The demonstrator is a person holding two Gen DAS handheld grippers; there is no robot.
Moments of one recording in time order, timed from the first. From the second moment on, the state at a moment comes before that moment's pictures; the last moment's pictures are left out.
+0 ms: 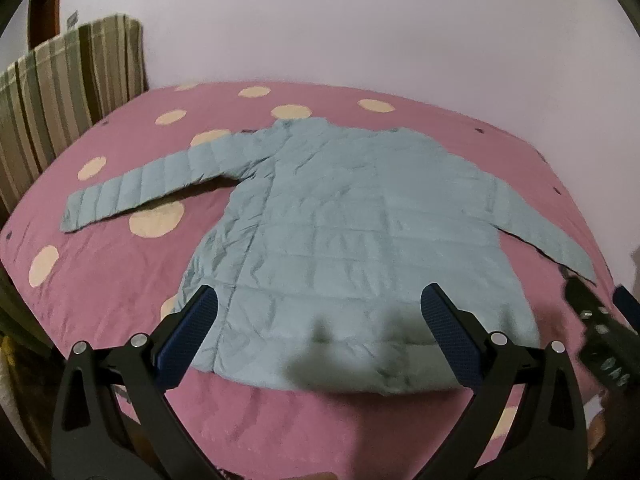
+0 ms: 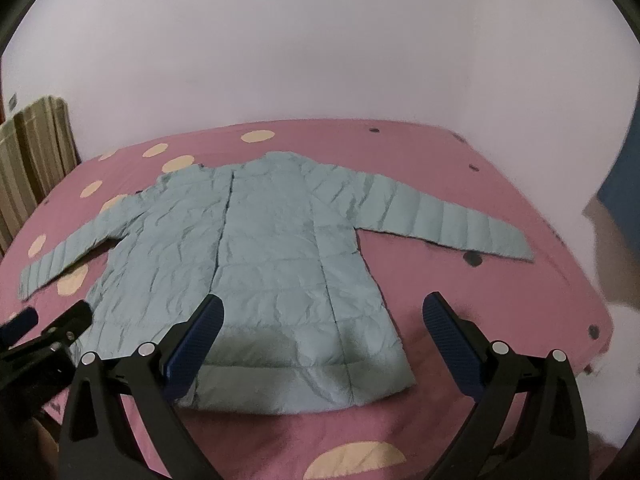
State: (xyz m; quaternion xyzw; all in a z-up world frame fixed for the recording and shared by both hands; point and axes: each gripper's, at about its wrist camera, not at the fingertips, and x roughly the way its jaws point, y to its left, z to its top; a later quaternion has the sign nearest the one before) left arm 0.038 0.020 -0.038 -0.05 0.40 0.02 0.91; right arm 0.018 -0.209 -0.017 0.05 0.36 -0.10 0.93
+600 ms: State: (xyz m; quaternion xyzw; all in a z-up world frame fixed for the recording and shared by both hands) left arm 0.133 0.226 -0.150 -0.21 0.44 0.25 0.84; right arm 0.092 -0.380 -0.111 0.27 0.41 -0.21 0.85
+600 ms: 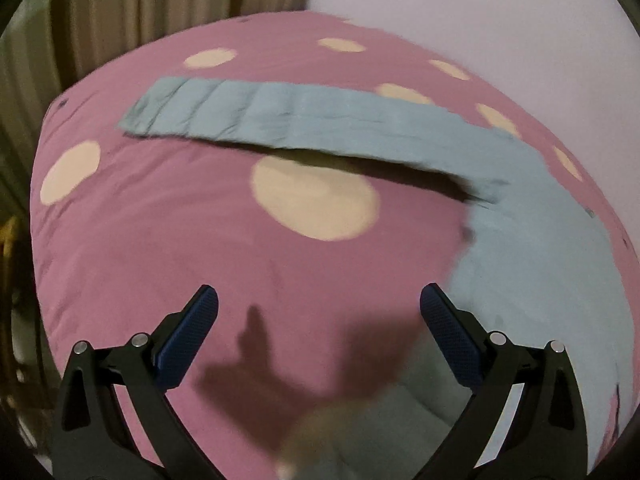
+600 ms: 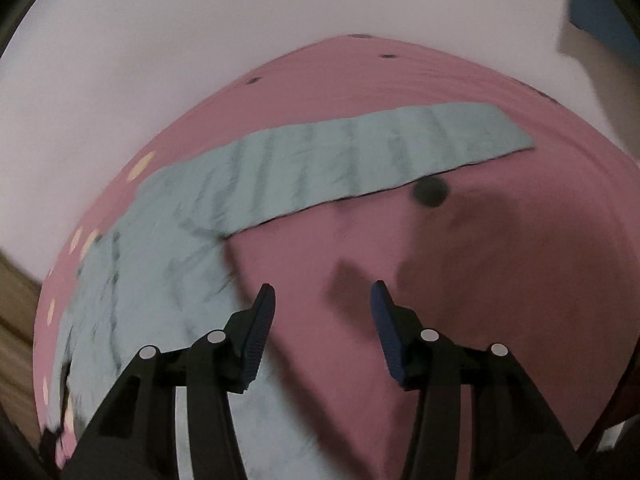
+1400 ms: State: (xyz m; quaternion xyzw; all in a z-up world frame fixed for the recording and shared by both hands) left arm 0.147 0.251 -0.183 -0.18 0.43 0.31 0.83; right arm 0.114 -0.558 -0.166 0.46 0.25 -0.33 0.79
